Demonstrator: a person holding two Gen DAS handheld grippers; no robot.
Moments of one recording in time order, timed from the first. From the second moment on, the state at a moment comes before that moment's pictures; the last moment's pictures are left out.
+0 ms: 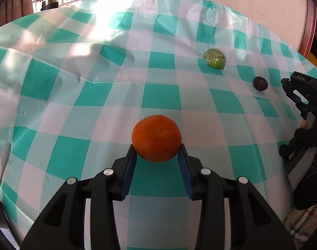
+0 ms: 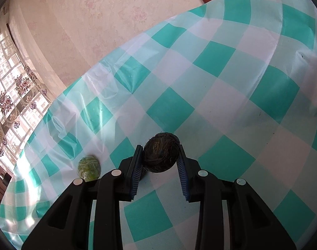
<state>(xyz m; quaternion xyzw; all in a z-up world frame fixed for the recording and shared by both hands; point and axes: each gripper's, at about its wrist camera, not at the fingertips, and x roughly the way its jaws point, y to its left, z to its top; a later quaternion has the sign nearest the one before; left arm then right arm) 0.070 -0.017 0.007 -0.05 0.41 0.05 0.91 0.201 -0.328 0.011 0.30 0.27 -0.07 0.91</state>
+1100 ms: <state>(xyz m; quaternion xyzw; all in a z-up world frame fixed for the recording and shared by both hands) -0.036 0.007 0.005 -0.04 0.39 0.03 0.92 0.002 -0.181 0.011 0.09 0.38 0.15 0.91</state>
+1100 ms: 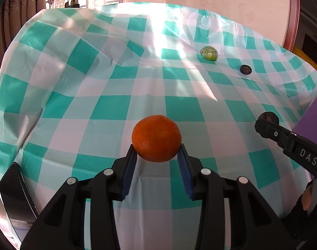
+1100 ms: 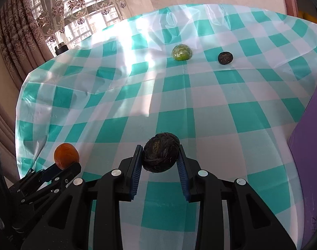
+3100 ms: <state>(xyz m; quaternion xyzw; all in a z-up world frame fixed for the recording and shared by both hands) -0.081 -0.358 0.101 0.23 0.35 -0.27 0.87 -0.151 -0.473 0.092 0.13 0.32 -0.09 0.93</state>
